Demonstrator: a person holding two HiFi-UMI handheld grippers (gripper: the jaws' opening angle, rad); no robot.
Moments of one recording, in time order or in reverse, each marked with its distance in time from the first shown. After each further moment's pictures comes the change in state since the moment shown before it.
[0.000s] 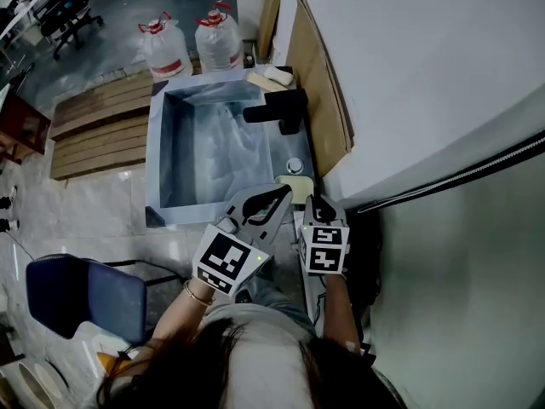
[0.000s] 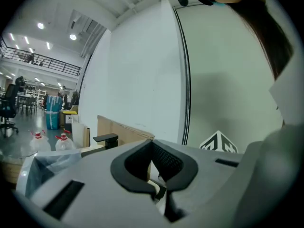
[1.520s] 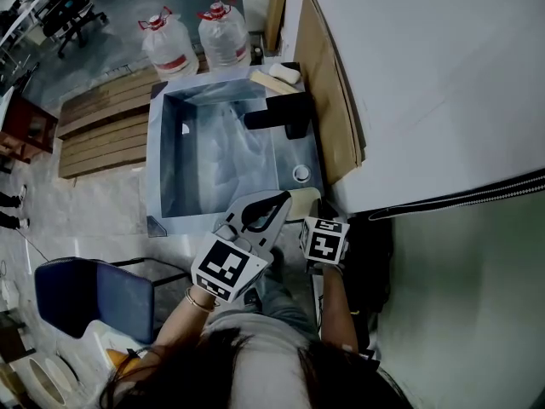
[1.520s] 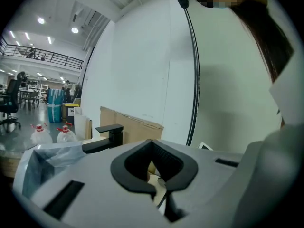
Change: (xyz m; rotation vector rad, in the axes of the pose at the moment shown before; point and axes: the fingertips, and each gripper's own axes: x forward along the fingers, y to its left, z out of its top) left arm 0.028 0.028 -0.027 -0.062 0.085 0.023; right arm 0.072 -0.028 -0.056 0.175 0.197 -0.068
